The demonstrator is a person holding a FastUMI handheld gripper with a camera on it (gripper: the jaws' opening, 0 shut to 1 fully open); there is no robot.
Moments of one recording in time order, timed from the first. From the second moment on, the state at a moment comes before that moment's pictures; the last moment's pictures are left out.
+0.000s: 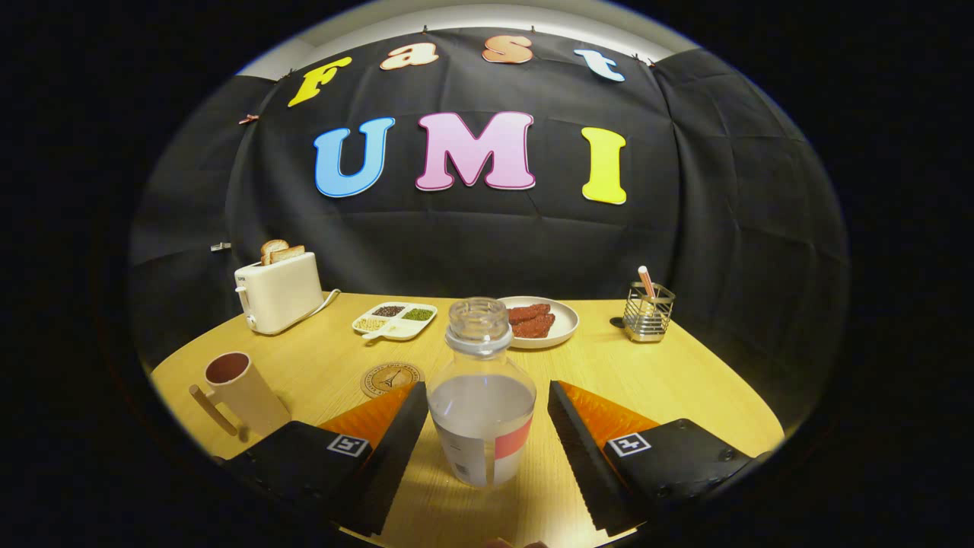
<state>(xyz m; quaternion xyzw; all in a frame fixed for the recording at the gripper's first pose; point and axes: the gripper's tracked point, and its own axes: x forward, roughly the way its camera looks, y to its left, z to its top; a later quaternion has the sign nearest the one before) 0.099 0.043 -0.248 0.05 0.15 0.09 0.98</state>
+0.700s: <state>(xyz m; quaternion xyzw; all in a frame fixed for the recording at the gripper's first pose) 0.107 0.056 -0.274 0.04 0.18 0.10 0.98</state>
